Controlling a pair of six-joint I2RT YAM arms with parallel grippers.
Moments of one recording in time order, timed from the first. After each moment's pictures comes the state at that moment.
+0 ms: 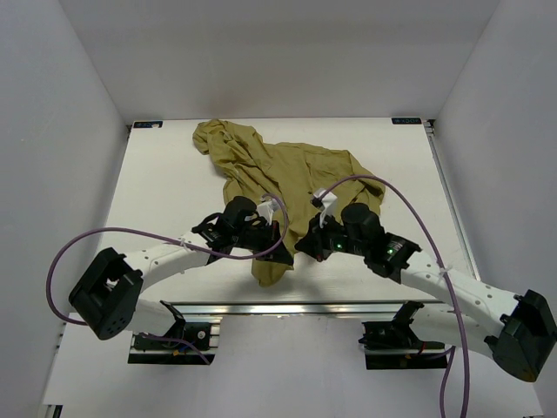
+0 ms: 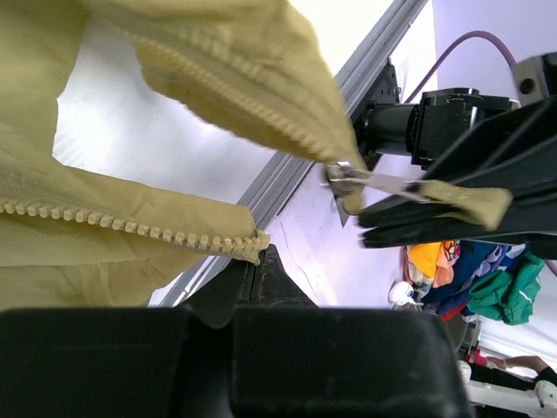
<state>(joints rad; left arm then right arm) -0.73 1.36 0.71 -0.01 0.62 -0.69 0.85 1.00 0.67 -0.11 -0.28 0.28</state>
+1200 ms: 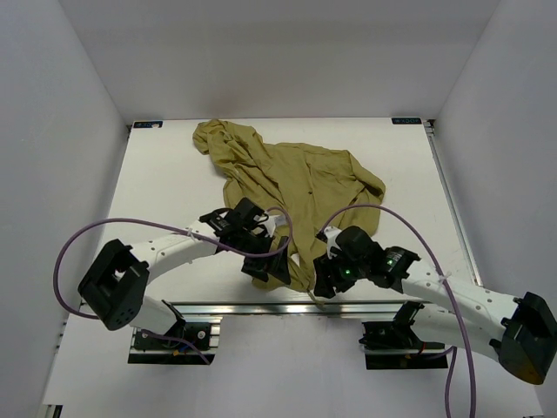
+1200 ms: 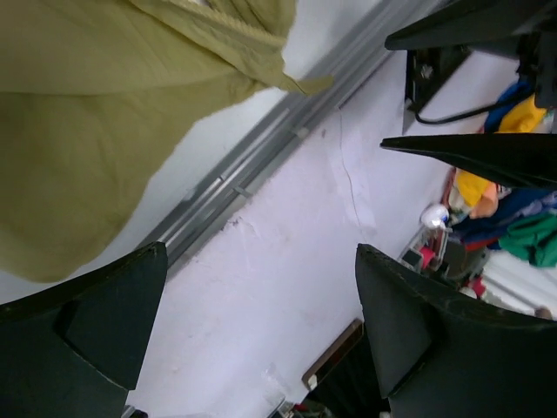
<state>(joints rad) -0.75 1.44 0.85 -0.52 0.65 -0.50 0.90 0.95 0.56 -0.52 -0.29 0.36</state>
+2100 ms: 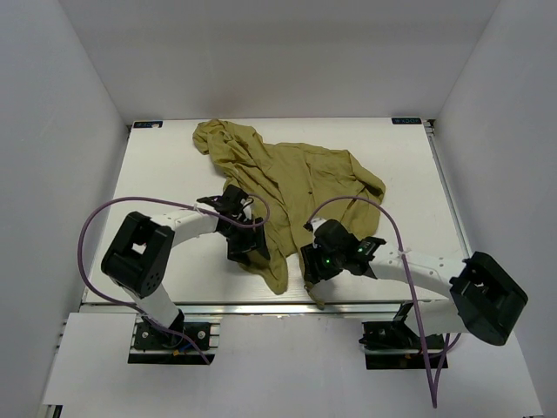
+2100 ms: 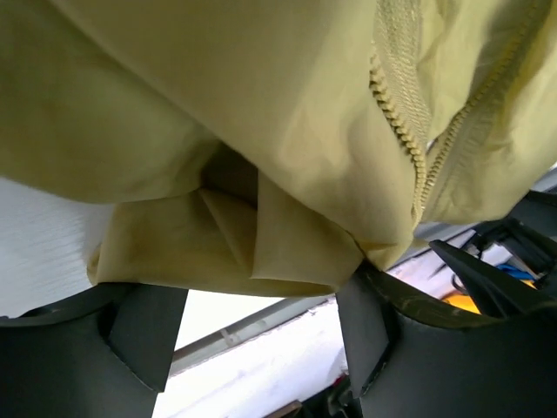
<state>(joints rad) -0.51 1.67 0.91 -0.52 0.41 -0.61 0.90 1.28 0.60 -0.30 -0.10 0.41</state>
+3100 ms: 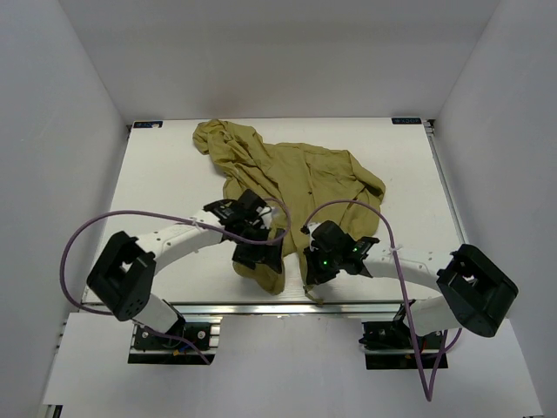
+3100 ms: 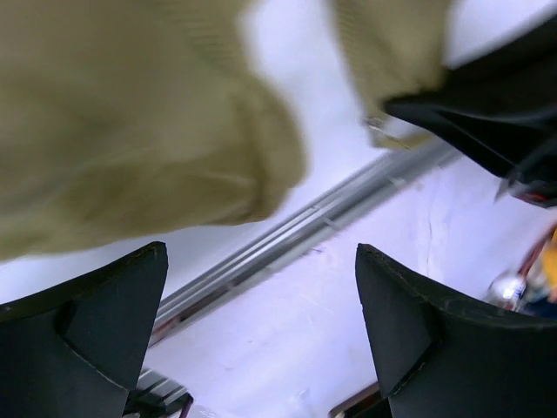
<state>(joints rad) -0.69 1.49 0.96 -0.68 0.36 -0.45 0.89 1.37 0.60 -0.25 -0.20 0.43</state>
